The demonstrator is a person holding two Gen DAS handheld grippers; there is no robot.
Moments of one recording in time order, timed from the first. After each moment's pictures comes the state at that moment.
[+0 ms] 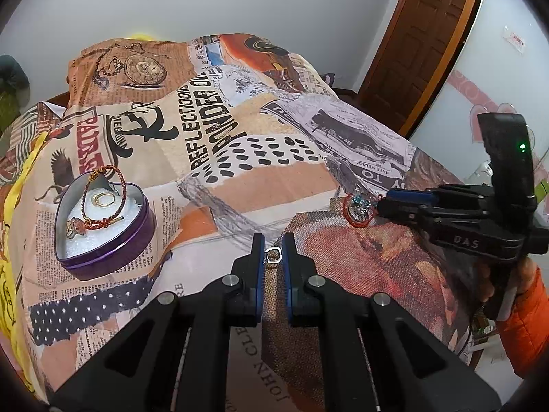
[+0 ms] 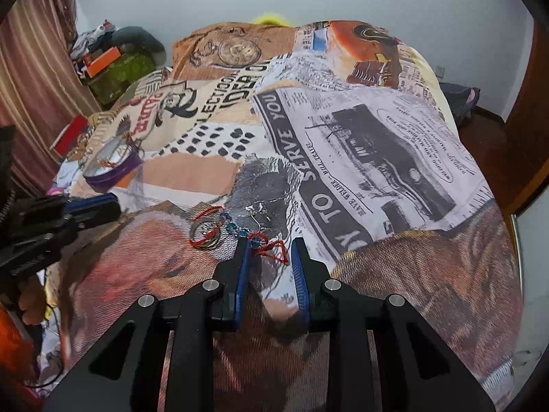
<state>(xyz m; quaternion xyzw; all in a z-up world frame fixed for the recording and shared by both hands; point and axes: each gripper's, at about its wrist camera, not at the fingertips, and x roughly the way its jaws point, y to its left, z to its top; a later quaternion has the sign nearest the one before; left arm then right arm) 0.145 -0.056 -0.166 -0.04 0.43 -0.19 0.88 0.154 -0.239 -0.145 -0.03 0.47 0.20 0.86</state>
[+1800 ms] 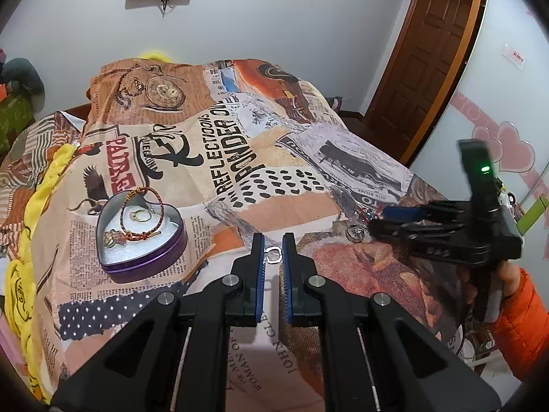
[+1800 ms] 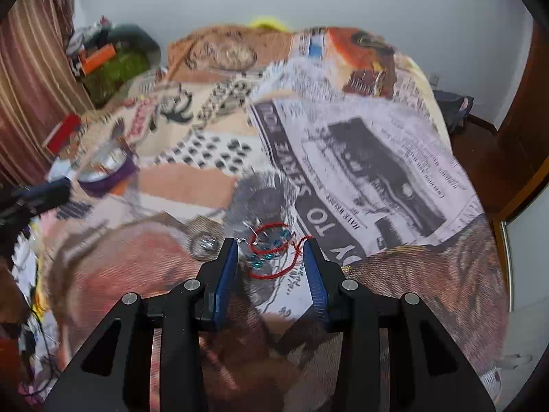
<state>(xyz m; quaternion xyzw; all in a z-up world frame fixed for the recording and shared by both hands) 0.125 -0.036 -0.131 -0.05 0.39 -0.17 0.90 0.163 -0.234 -0.142 -0.05 0.48 0.19 0.86</state>
